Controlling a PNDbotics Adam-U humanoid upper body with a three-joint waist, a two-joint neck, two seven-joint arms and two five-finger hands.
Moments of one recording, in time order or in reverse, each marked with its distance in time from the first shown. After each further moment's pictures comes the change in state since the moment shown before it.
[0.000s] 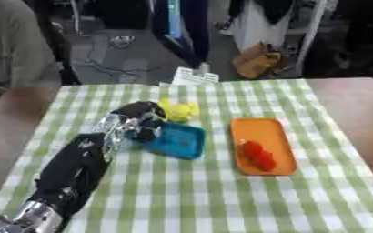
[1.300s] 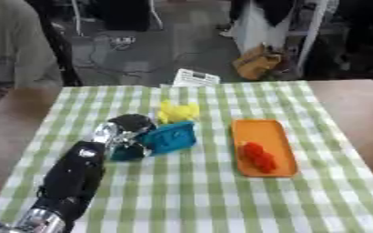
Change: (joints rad) left arm -0.008 -0.033 0.231 0.019 -0.294 -0.178 -0.112; right arm 0.000 0.000 0.000 0.000 0.000 0.000 0.000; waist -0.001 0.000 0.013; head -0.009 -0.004
